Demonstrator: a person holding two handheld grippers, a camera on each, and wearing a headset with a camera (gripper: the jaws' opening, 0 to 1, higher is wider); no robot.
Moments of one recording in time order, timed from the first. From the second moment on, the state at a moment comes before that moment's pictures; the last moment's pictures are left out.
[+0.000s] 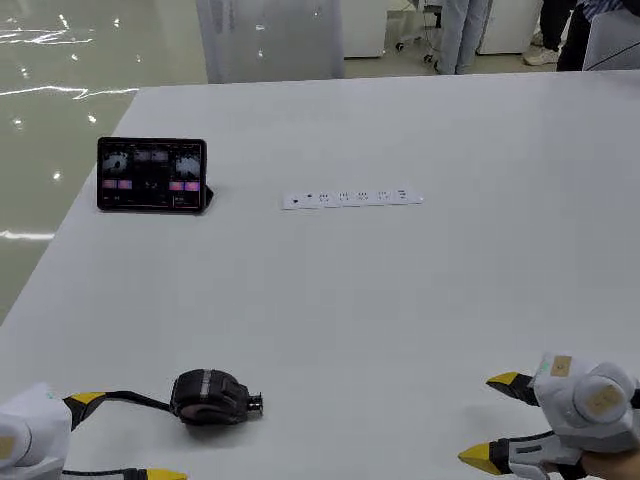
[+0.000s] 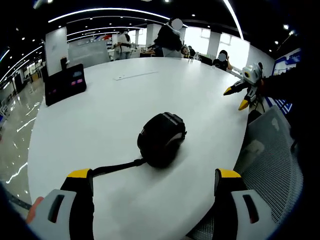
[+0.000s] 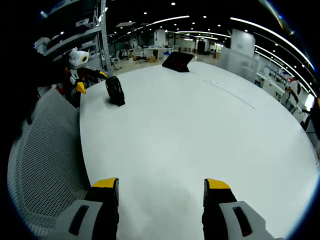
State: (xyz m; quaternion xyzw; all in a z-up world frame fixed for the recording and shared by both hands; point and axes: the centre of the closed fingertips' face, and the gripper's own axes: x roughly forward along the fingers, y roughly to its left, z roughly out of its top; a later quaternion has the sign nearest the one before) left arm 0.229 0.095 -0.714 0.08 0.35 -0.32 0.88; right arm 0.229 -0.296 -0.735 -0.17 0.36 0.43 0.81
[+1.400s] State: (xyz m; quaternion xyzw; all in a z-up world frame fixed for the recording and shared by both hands) left arm 0.241 0.113 -0.705 0.10 0.34 -0.31 0.88; right arm 0.220 -0.324 -0.721 -0.14 0.35 0.42 0.82
